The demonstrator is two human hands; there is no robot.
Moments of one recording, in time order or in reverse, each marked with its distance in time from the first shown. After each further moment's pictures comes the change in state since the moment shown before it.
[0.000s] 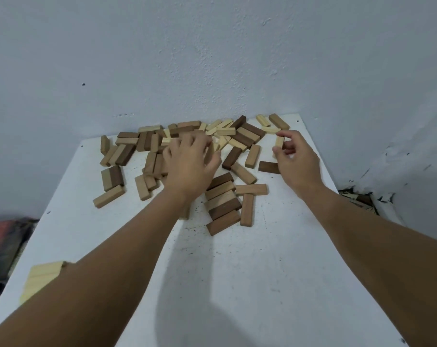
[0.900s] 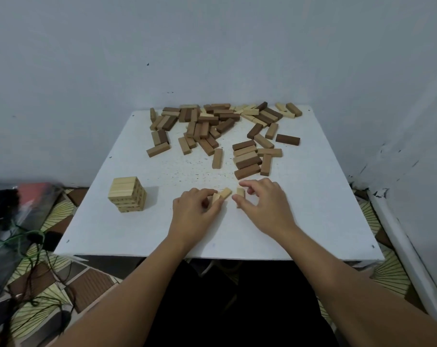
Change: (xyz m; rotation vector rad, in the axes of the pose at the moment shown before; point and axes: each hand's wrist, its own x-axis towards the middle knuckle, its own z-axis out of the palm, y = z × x) left_hand -0.234 -0.035 -0.042 -0.211 -0.041 -0.182; right_hand -0.230 -0.058 0.022 -0.230 -0.297 -0.251
